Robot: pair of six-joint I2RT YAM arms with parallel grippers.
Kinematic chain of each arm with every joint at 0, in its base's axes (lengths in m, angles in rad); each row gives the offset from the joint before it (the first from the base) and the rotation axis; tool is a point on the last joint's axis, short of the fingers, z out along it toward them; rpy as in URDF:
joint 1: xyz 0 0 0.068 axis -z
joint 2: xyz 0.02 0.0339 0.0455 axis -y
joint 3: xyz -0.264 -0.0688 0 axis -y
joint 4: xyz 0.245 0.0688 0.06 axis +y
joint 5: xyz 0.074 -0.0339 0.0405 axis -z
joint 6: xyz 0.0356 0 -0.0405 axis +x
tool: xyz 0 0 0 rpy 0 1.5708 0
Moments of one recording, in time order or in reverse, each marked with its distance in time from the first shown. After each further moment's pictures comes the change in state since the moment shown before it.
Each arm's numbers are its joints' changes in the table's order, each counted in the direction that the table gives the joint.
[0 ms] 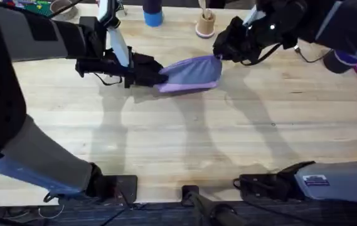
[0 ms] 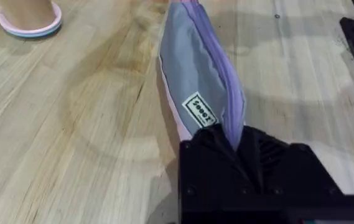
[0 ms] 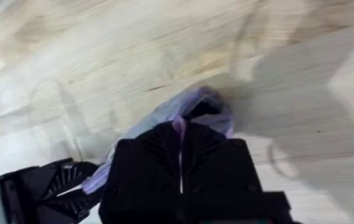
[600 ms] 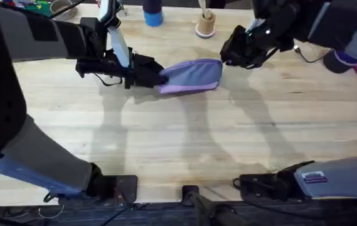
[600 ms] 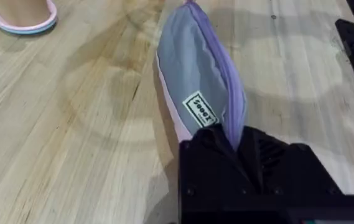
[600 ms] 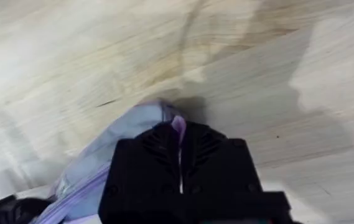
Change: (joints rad) left arm 0.002 0.000 0.000 0.019 0.000 0.000; right arm 0.032 -0.054 -0.009 0.045 0.105 -0.041
